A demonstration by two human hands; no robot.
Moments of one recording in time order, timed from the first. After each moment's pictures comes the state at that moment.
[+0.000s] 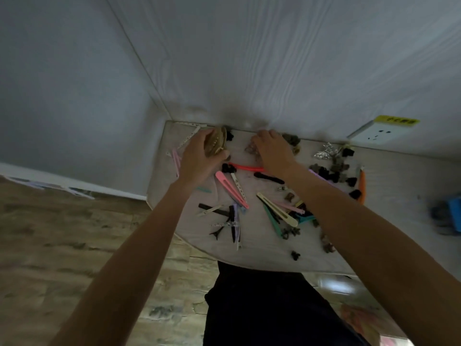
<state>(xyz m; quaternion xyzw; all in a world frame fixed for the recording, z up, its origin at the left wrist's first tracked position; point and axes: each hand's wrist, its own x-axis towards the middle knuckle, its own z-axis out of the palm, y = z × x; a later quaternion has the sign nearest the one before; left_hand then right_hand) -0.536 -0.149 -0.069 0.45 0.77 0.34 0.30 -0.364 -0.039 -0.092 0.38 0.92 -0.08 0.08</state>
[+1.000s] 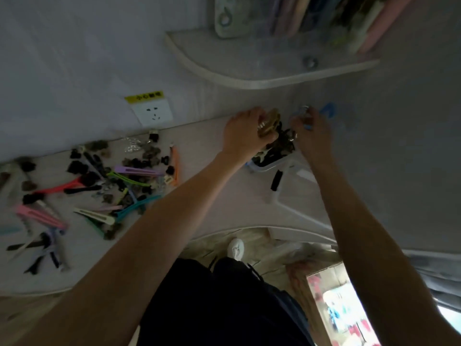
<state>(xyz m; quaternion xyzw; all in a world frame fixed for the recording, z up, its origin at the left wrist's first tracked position) -0.017 -0.027 -0.006 0.75 0.58 0.25 0.21 0.143 -0.042 0.005 0.72 0.49 -0.32 -0.38</state>
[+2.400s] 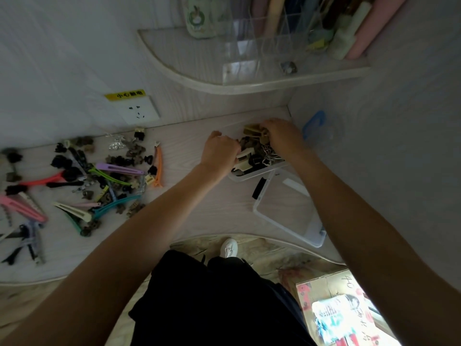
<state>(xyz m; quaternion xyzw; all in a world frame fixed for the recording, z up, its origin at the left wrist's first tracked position) -0.011 -0.032 -0.029 0.81 0.57 -0.02 0.10 0.160 0.011 -0.025 0.58 0.81 -0.14 0.01</state>
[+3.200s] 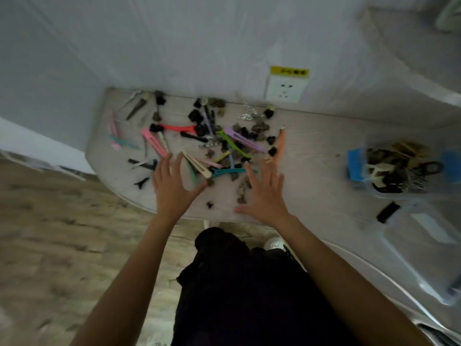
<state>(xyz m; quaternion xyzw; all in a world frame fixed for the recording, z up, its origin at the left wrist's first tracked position) -0.313 -0.253 -0.090 0.46 0.87 0.16 0.11 -0.100 -0.158 -0.101 0.44 0.85 -0.29 0.09</state>
